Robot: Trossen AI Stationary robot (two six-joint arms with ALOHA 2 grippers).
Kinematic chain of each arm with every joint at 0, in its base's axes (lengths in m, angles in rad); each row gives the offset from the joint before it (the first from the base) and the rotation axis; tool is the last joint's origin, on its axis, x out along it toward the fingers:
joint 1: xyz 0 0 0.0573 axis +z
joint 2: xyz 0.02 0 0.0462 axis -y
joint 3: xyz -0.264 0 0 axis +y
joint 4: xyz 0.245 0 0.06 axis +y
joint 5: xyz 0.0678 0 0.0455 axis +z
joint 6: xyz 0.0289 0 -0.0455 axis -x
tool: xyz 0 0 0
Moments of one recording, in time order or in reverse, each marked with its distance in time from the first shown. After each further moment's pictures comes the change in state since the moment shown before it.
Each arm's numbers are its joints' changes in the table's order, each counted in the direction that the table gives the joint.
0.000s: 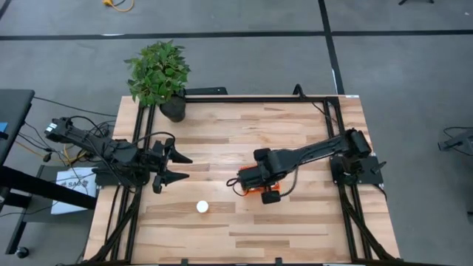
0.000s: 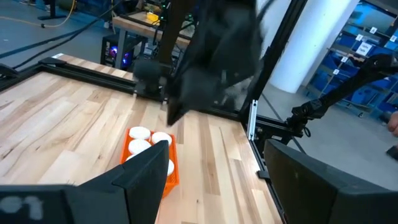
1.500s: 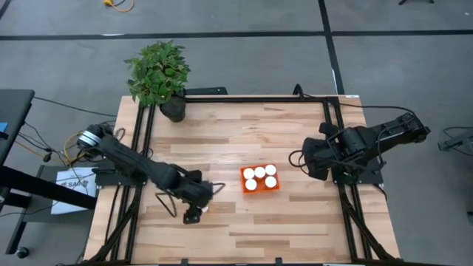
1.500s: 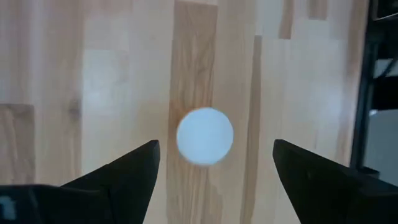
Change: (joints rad) left arm -0.050 -0.905 -0.626 0.829 -0.288 0.155; right arm 0.072 0.717 0.452 0.249 -0.254 -0.475
